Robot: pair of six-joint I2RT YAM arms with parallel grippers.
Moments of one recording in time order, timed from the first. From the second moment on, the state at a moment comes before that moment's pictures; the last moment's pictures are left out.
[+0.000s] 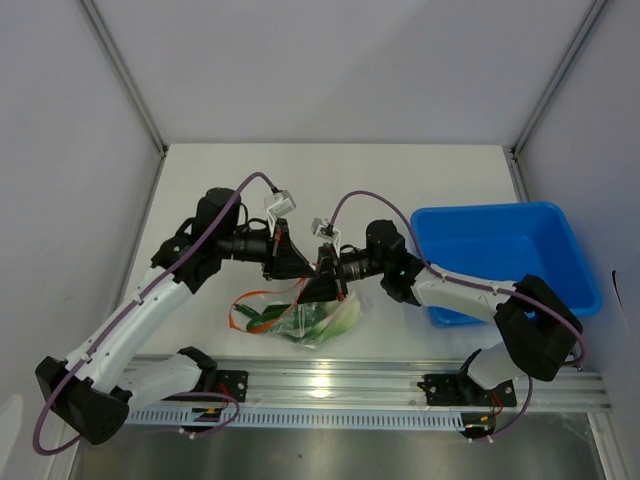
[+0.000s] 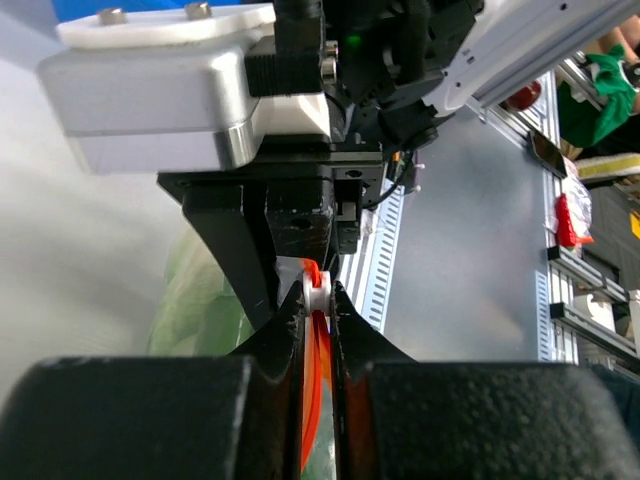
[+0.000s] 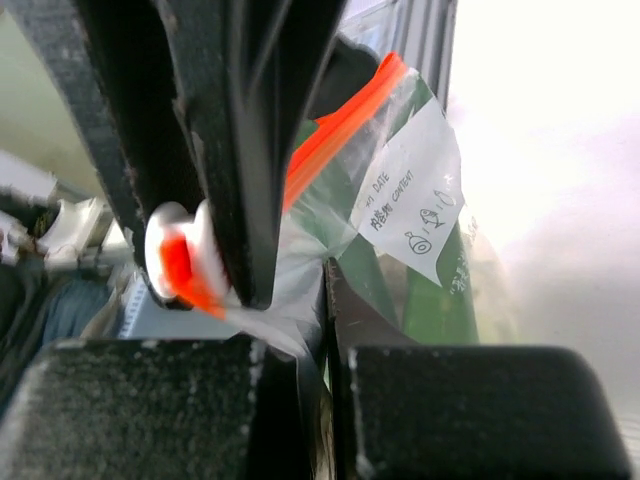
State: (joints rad) left arm -0.53 1.05 1.05 -0.50 0.94 -0.17; right arm 0.83 1.49 0.85 0.53 -1.05 0.47
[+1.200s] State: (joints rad) left arm -0.57 0.78 0.88 -0.45 0.56 -0.18; right arm 0.90 1.42 0.64 0.87 -0.51 0.98
